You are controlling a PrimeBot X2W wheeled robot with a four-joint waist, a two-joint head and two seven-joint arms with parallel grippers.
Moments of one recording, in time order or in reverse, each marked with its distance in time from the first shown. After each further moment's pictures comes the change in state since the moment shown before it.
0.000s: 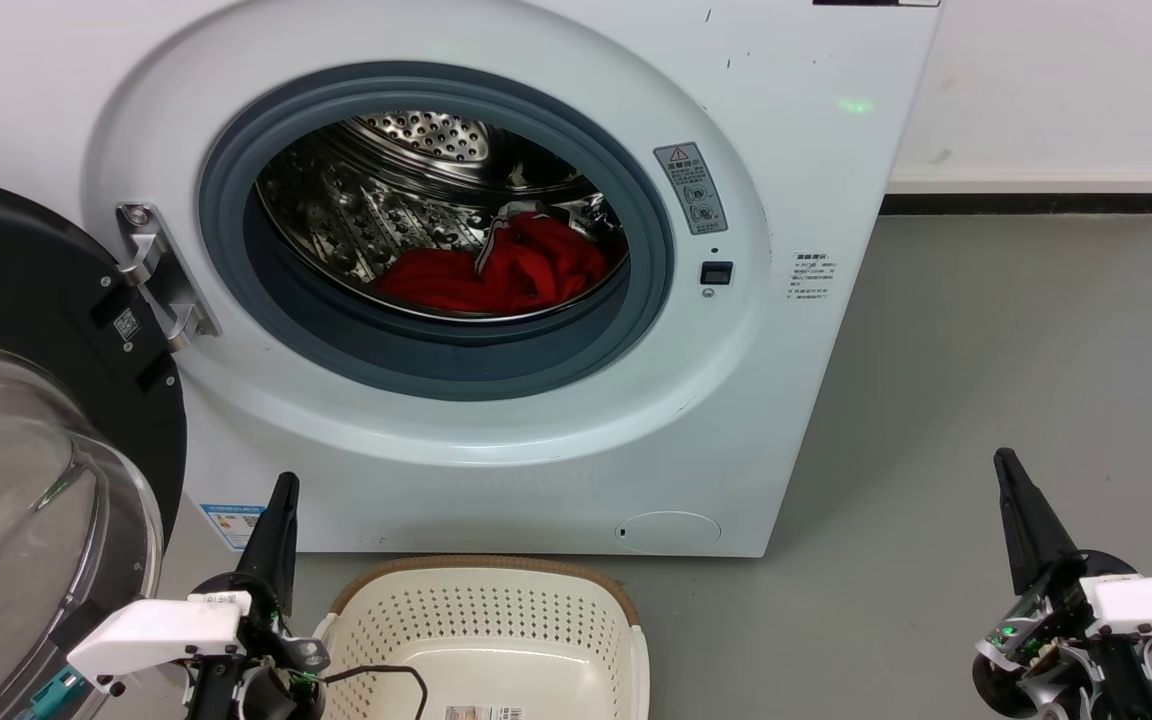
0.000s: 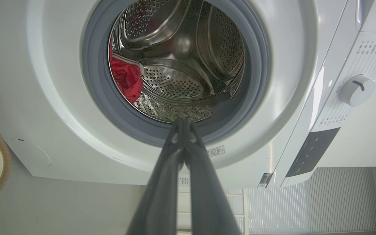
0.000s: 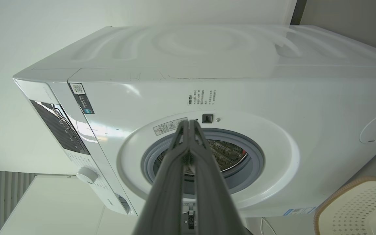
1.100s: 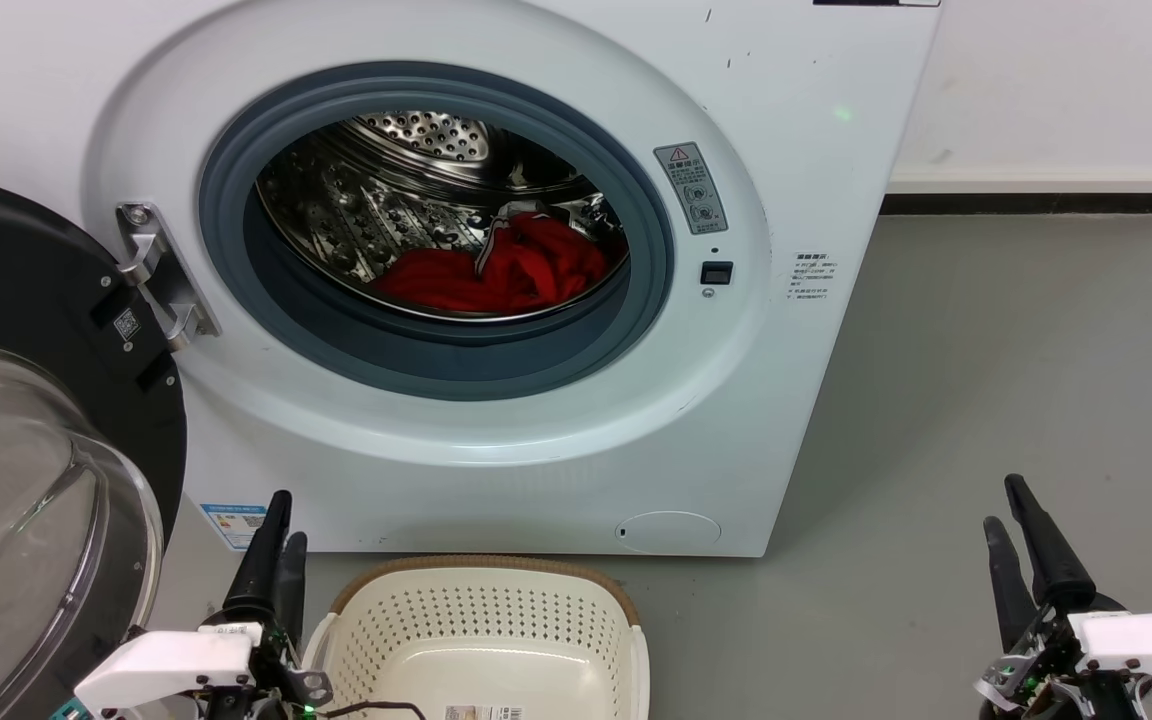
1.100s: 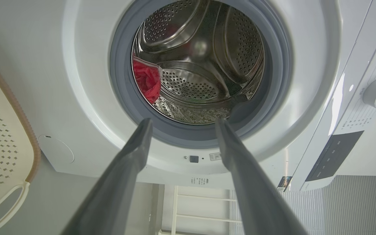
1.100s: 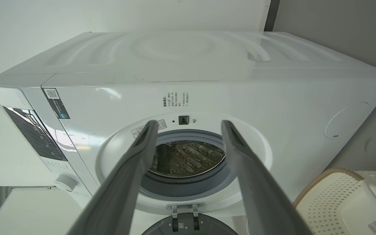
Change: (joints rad) left arm 0.044 -0.004 -0.007 0.019 0.035 0.001 -0.031; right arm 0.044 0.001 0.002 0.037 -0.032 0.000 -0.030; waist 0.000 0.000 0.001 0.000
